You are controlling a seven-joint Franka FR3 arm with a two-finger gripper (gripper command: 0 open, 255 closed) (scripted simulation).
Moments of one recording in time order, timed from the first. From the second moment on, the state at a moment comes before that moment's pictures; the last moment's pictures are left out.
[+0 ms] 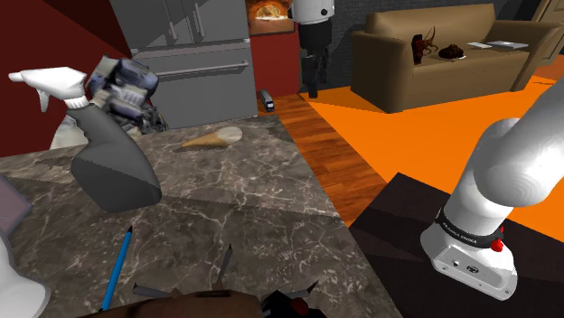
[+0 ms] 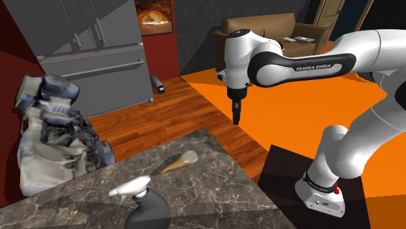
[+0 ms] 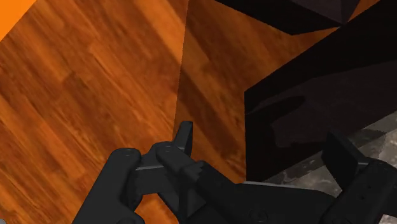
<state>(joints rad) 0.12 -0.33 0.17 -2.03 -0.04 1.62 -0.09</state>
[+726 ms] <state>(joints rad) 0.21 0.00 0.27 -1.72 -0.03 1.65 -0.17</state>
